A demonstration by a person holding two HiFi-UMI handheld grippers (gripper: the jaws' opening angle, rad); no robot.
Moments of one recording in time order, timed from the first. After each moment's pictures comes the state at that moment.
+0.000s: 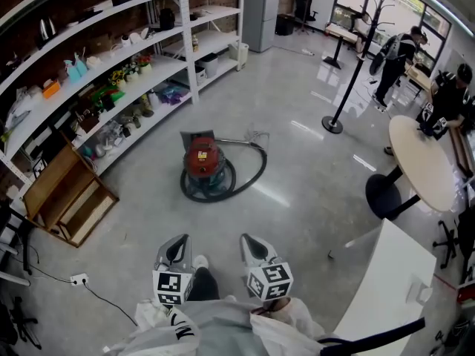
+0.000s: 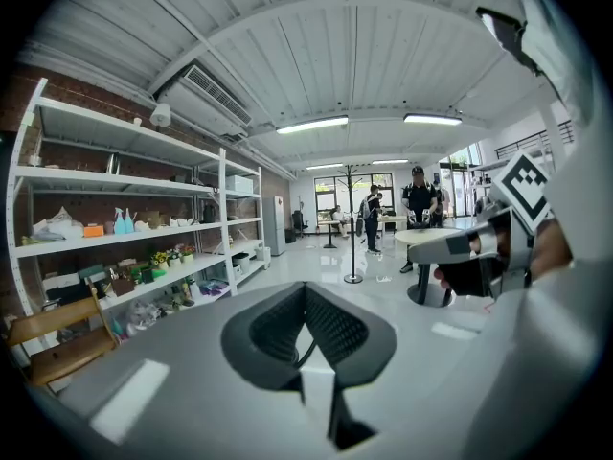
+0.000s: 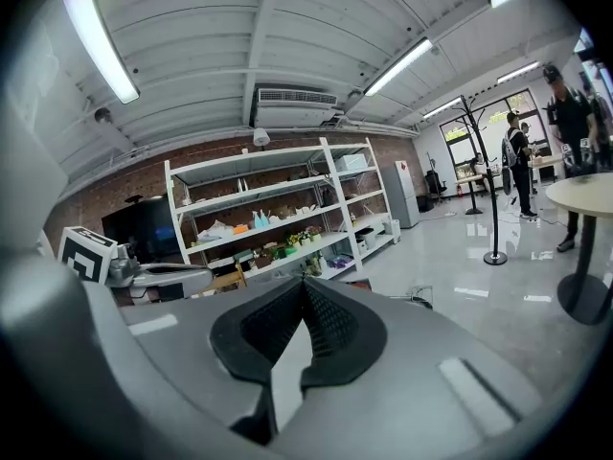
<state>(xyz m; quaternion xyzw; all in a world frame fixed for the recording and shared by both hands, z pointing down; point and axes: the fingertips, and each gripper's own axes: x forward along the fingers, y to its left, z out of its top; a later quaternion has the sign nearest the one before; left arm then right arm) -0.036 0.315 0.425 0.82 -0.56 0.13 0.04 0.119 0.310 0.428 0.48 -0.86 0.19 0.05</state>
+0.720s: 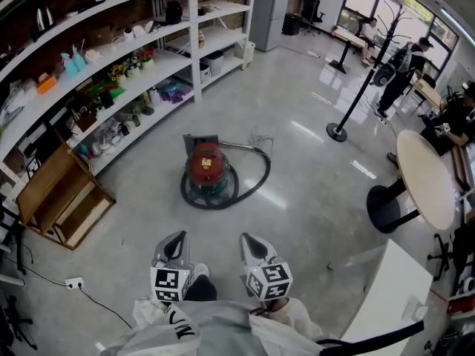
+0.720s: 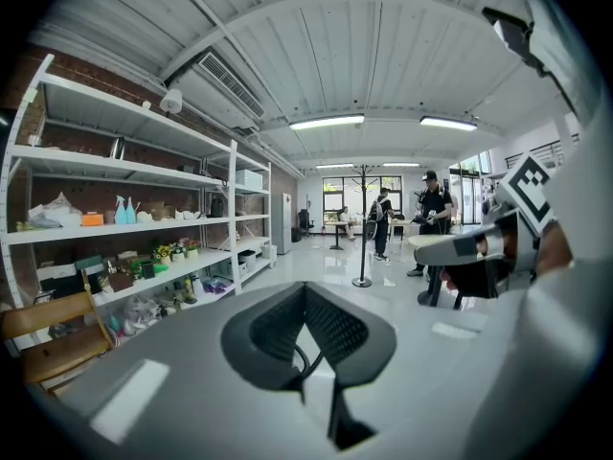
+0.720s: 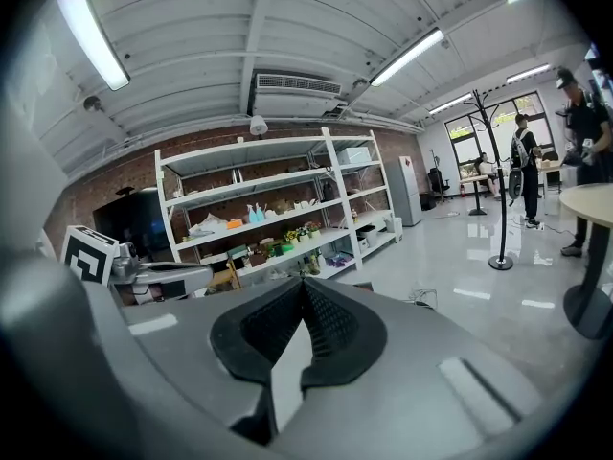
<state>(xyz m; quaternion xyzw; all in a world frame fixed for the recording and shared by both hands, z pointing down) -0.074 0.233 0.431 0.81 -0.57 0.11 0.06 0.088 0.231 0.428 0.48 -0.85 0.19 0.07</state>
